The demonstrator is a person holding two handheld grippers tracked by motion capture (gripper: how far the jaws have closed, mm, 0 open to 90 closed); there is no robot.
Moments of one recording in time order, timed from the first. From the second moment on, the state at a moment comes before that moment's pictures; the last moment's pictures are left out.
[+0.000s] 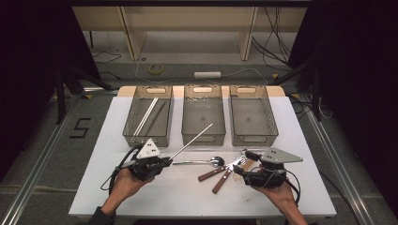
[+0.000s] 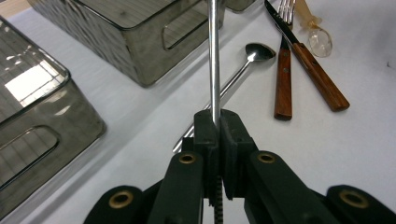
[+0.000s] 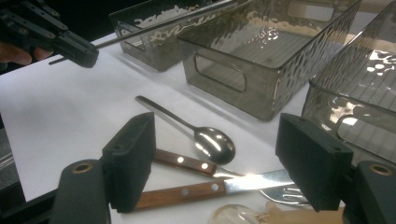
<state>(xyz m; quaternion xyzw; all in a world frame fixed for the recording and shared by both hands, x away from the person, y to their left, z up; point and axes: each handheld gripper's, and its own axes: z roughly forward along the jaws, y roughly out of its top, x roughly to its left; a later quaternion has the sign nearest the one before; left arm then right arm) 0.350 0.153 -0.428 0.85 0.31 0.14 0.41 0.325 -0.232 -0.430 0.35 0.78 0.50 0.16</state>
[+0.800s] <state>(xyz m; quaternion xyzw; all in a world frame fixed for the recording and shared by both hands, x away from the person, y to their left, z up) 0.383 0.191 -0.410 0.79 0.39 0.17 0.43 0.308 -0.236 -0.436 0.35 0.78 0.49 0.17</state>
